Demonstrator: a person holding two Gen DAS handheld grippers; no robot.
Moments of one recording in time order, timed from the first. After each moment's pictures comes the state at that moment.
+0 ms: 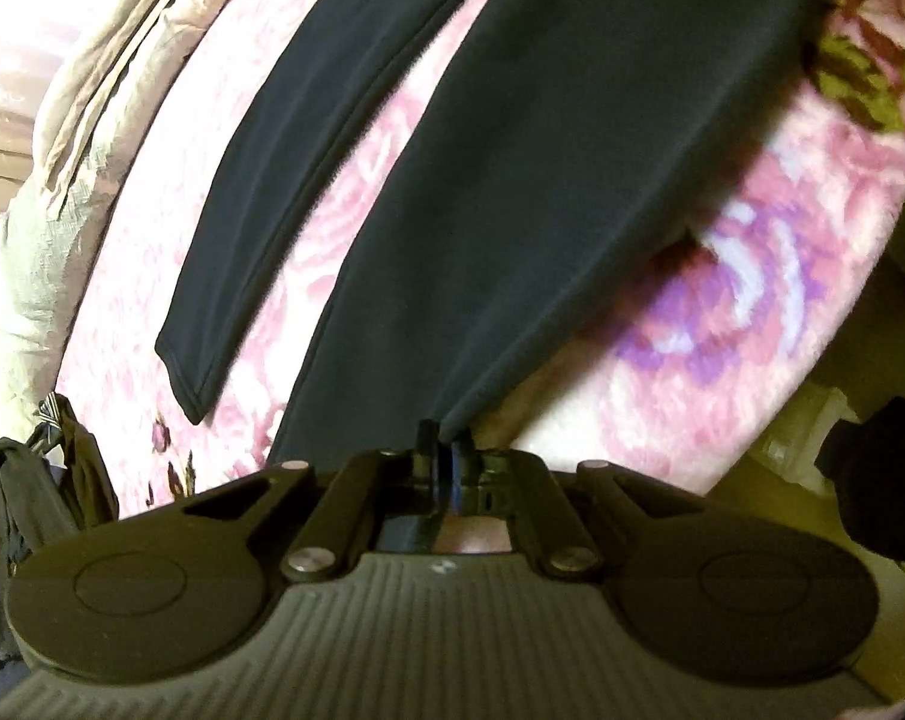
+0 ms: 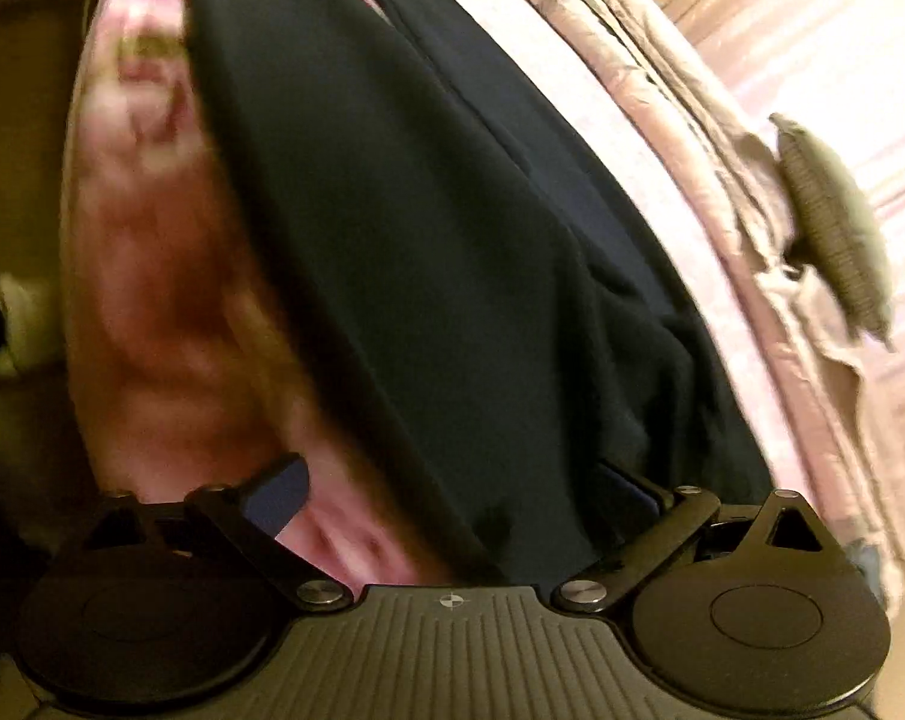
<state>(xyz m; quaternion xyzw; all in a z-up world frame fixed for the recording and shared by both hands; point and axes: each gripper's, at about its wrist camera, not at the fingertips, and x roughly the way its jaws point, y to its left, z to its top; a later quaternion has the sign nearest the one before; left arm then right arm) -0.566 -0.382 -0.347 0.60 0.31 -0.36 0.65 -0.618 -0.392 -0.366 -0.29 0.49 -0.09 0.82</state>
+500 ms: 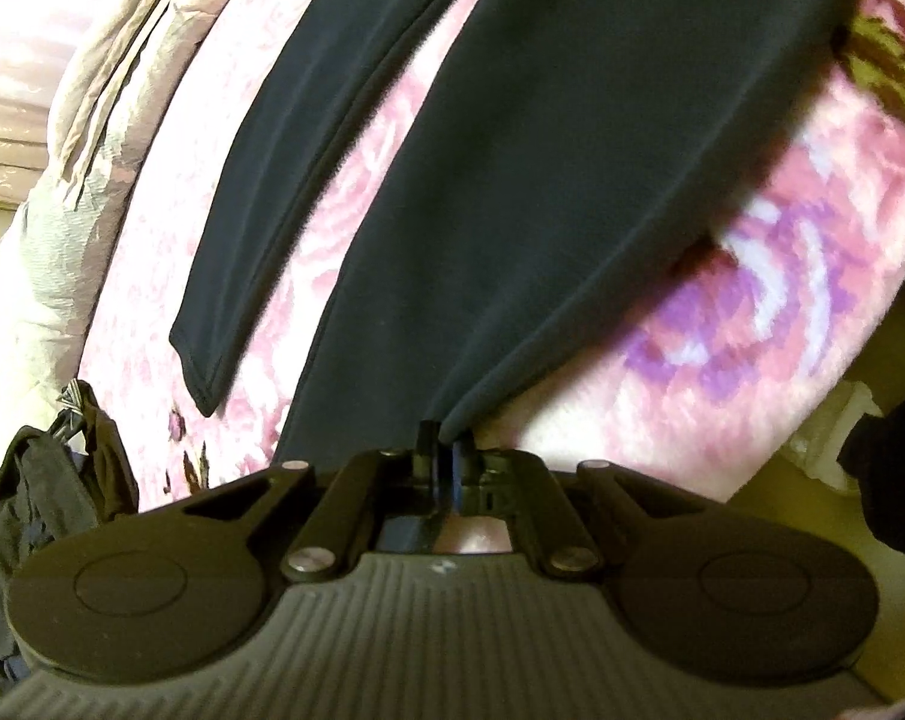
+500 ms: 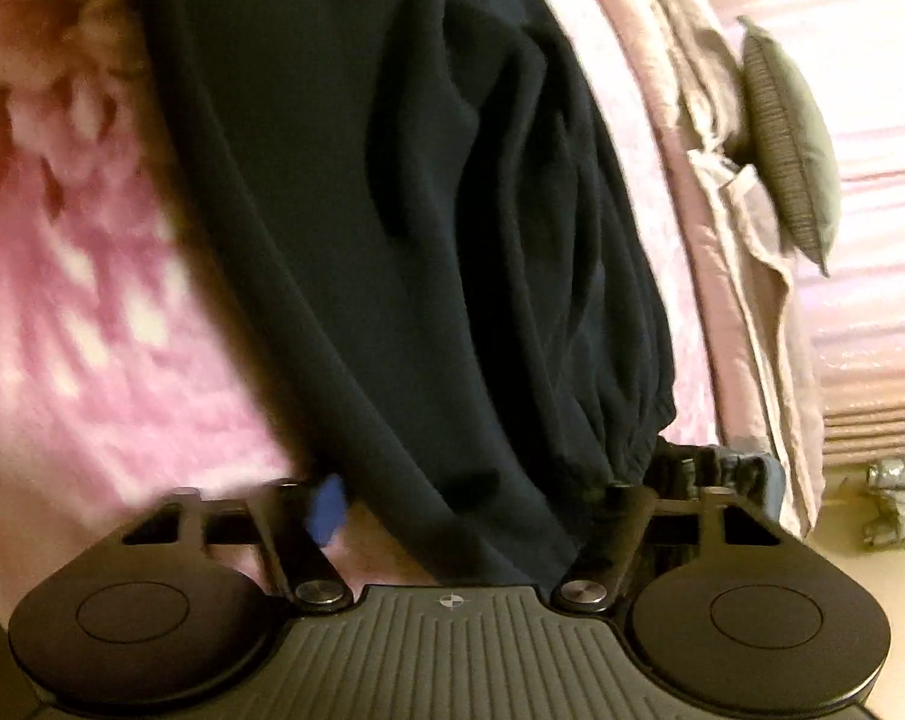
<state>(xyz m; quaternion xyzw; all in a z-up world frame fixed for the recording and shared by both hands) -0.568 -0.393 -0.356 0.62 0.31 -0.32 0.65 -0.665 -0.502 -0.384 -0.37 0.58 -0.14 0.72</state>
